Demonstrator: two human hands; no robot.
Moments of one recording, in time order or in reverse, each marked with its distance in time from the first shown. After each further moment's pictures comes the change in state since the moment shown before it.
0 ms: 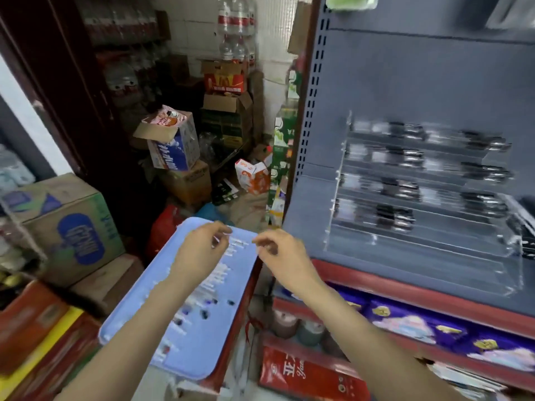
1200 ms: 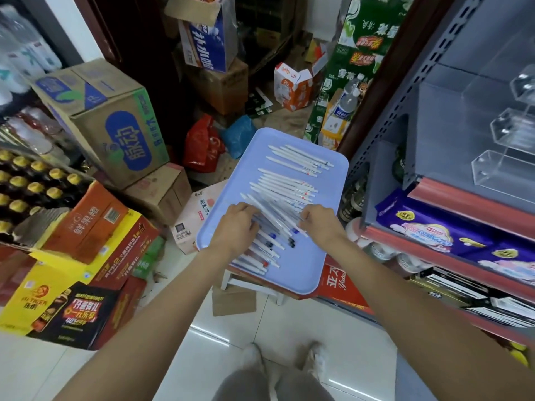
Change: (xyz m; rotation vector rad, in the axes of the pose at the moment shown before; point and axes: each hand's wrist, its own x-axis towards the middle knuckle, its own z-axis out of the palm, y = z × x) left_hand -0.063 -0.215 0.009 0.101 -0.393 -0.089; right_hand 0.030 0.022 0.203 -0.289 -0.299 0.406
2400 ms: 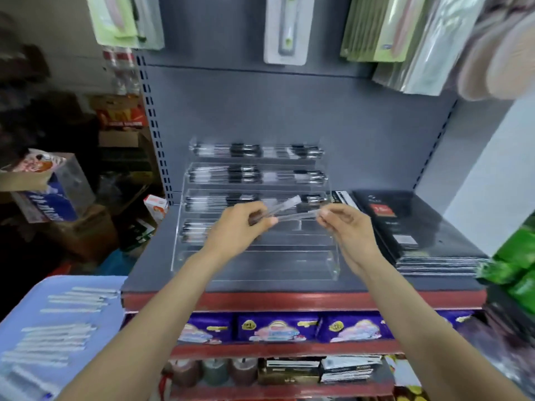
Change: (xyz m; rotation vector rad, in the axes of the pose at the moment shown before) left_hand 0.087 0.515 0.044 -0.203 0.107 0.590; right_hand -0.165 0.332 -0.360 1.174 0.802 -0.253
